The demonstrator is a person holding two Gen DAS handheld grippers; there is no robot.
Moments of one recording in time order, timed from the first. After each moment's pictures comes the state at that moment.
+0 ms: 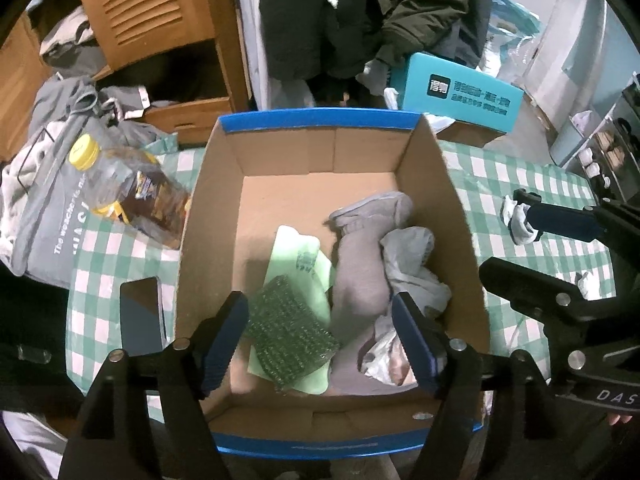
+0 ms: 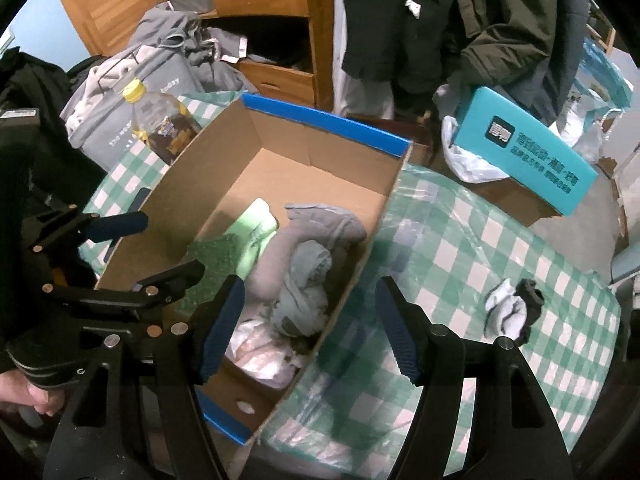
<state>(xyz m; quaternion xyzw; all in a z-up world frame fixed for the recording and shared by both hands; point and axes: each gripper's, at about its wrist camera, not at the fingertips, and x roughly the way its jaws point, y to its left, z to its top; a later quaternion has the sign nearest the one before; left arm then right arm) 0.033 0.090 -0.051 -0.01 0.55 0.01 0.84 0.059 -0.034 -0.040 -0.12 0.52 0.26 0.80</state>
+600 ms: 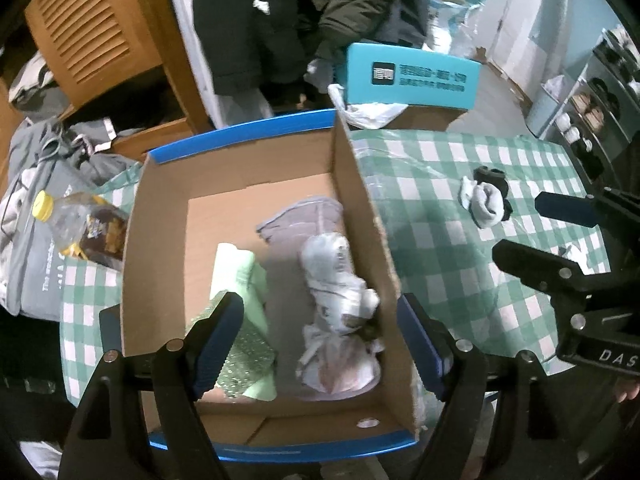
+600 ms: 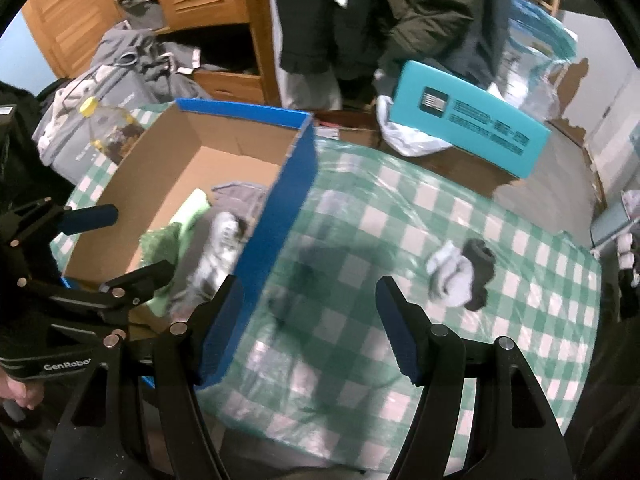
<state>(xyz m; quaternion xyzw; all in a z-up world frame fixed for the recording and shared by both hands) 0.039 0.019 -0.046 0.04 0.55 -0.04 0.84 0.056 -0.119 -0.041 -0.09 0.52 0.20 0.82</state>
